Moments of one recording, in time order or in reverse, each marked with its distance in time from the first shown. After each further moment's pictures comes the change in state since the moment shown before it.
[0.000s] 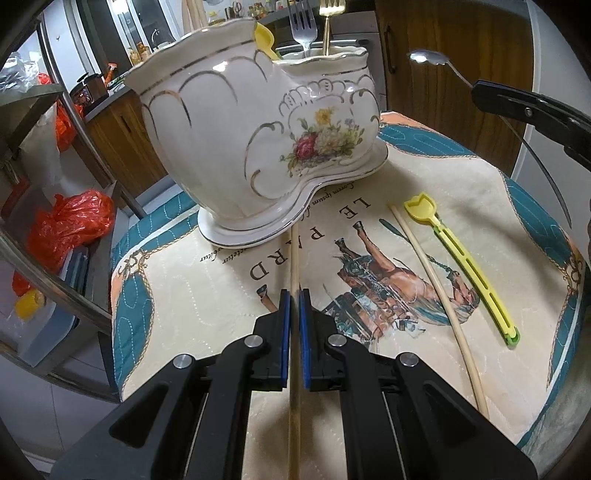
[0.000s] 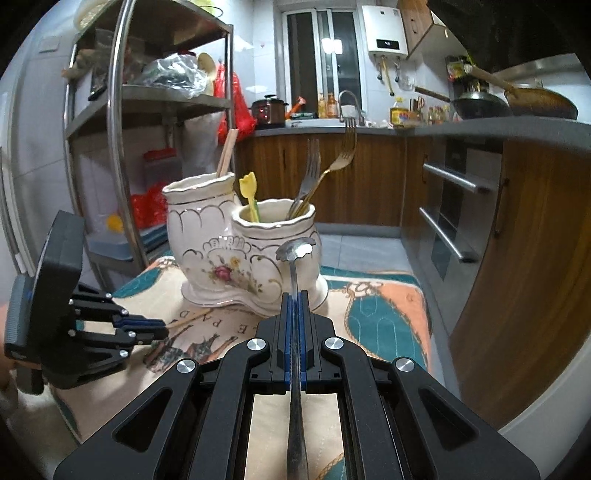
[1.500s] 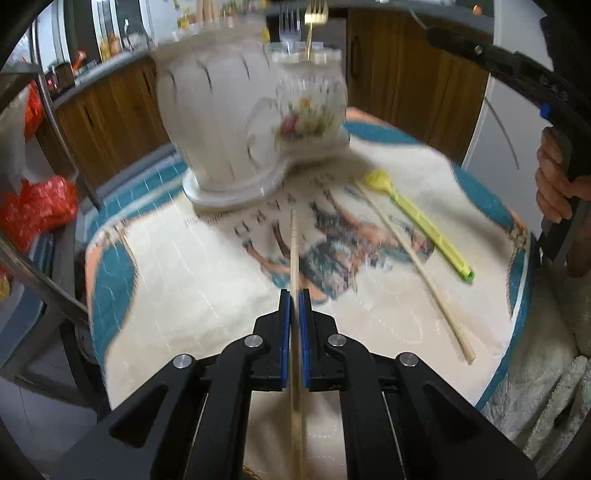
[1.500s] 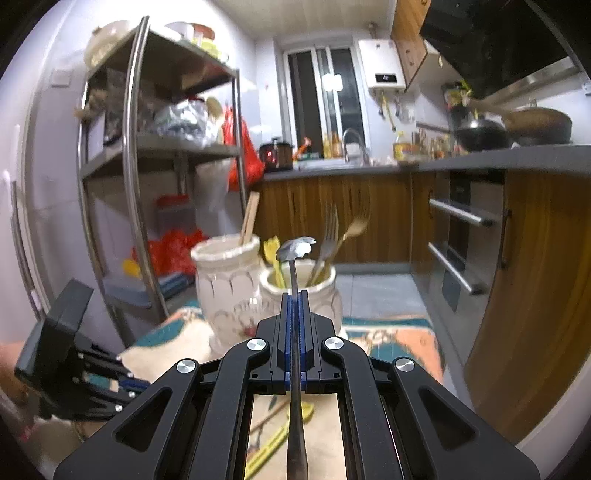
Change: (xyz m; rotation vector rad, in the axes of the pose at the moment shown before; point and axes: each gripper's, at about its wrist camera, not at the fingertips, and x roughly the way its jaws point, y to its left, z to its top) left arm -0.027 0.038 -0.036 0.000 -0.055 -0.227; right arm -0.027 0.011 0.025 0.054 -0.183 0.045
